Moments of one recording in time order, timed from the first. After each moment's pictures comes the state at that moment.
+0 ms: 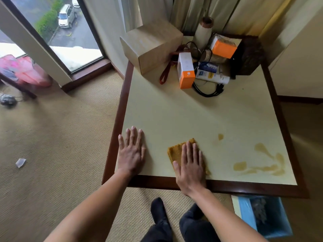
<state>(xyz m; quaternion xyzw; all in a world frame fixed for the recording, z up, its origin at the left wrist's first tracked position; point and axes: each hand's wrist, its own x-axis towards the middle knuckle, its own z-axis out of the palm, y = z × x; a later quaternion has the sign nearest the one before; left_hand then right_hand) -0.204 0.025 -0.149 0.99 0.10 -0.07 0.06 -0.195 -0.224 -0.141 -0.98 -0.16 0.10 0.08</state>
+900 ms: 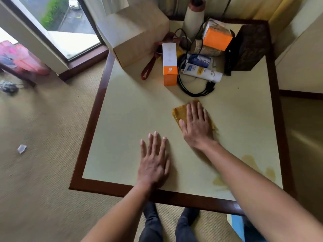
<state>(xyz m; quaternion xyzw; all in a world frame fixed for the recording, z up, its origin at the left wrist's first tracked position) -0.156 -0.152 -0.139 0.99 0.06 -0.09 0.12 0.026 -0.287 -0.134 -0.97 -0.22 0.12 0.05</state>
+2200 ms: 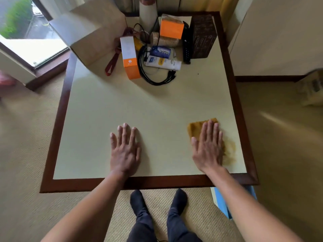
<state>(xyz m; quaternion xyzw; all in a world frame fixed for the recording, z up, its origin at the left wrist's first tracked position) -0.157 -0.155 -0.144 0.99 0.08 -0.05 0.10 -0.084 -0.445 -0.135 -0.99 -0.04 0.08 0.07</state>
